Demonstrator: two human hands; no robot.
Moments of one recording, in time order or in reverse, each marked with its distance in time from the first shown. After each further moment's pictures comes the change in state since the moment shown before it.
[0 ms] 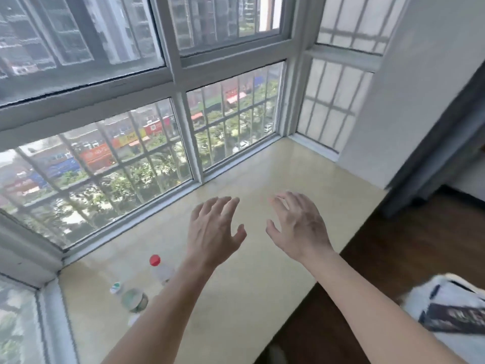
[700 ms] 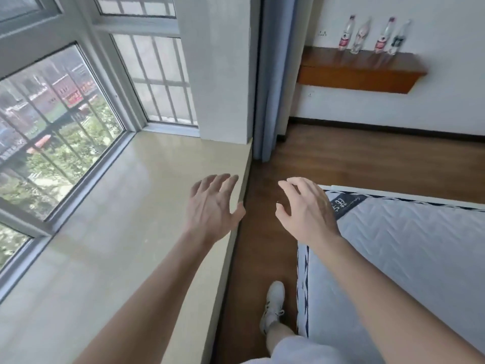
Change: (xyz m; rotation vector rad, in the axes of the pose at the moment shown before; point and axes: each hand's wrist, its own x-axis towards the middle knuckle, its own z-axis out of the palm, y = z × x) left_hand 0.064 0.276 0.093 -0.213 -0.101 0.633; right_hand -0.190 0.216 -0.070 -0.237 0.115 0.671
